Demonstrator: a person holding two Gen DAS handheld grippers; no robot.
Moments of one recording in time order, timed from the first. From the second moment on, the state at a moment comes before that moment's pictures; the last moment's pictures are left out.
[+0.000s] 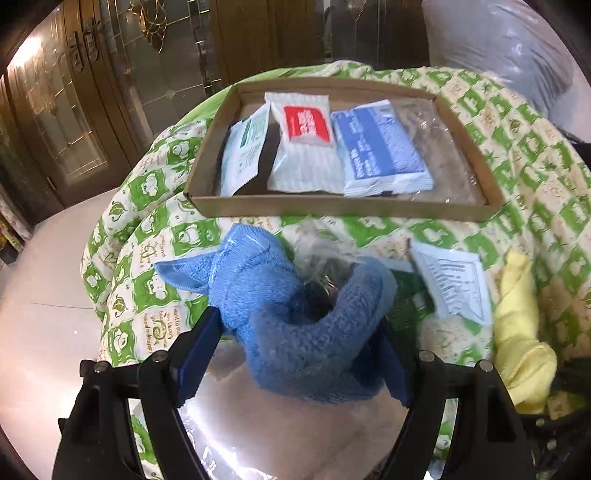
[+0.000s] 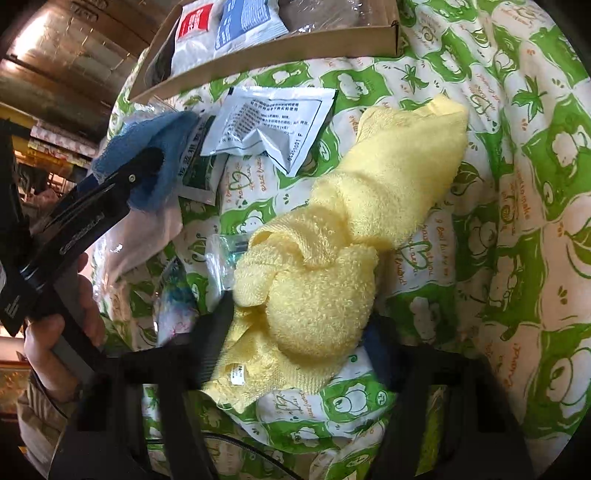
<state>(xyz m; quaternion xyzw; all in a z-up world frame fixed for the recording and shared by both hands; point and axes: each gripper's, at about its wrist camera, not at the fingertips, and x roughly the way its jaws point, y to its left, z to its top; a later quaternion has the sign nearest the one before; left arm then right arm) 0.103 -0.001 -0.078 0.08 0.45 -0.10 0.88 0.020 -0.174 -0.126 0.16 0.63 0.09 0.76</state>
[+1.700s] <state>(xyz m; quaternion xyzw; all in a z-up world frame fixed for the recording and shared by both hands) 0.102 0.052 0.050 -0.13 0.36 -0.21 0.90 0.027 -0.228 -0.008 0.19 0.45 0.10 0.86</state>
